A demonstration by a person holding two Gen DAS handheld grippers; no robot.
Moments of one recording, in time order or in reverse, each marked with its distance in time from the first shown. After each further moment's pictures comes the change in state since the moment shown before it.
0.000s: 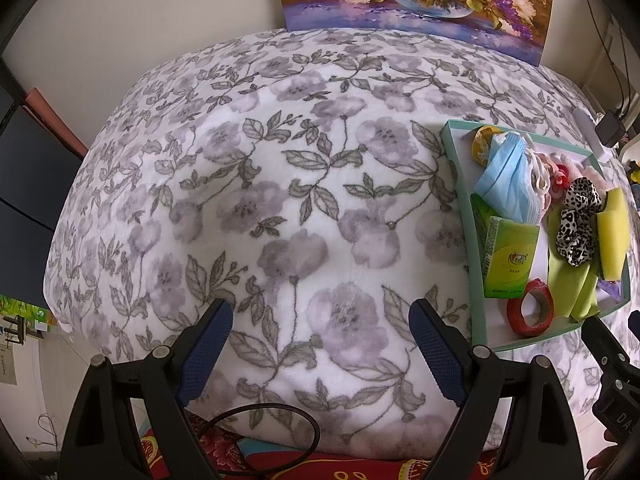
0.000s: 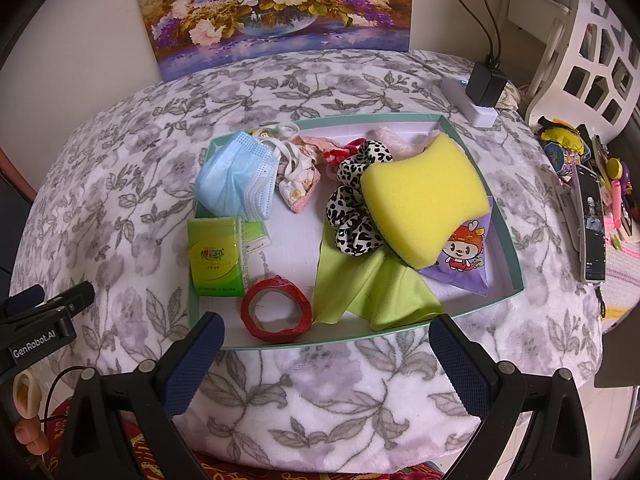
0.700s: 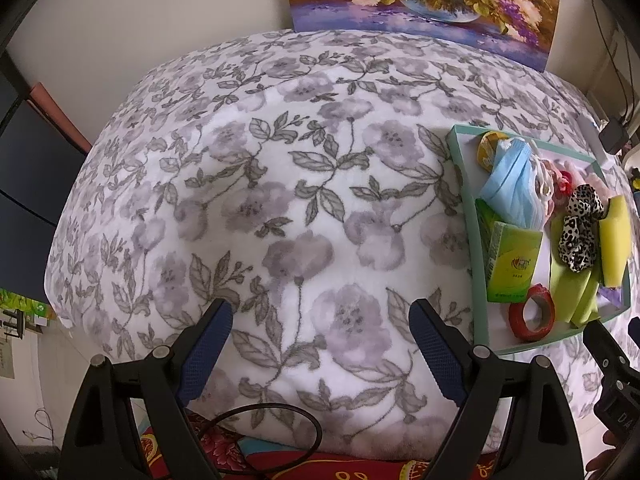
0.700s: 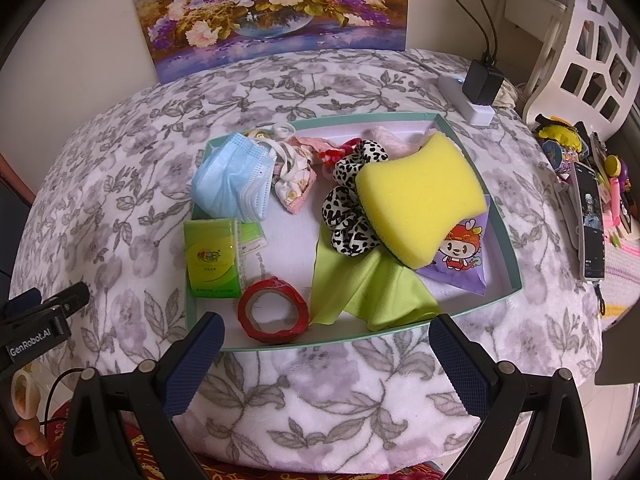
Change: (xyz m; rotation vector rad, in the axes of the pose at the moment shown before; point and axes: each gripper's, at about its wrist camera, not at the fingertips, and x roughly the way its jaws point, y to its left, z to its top) left arm 0.000 0.003 0.000 -0.025 -0.003 0.009; right arm 0.001 -0.004 0.000 0.004 -0.001 -0.001
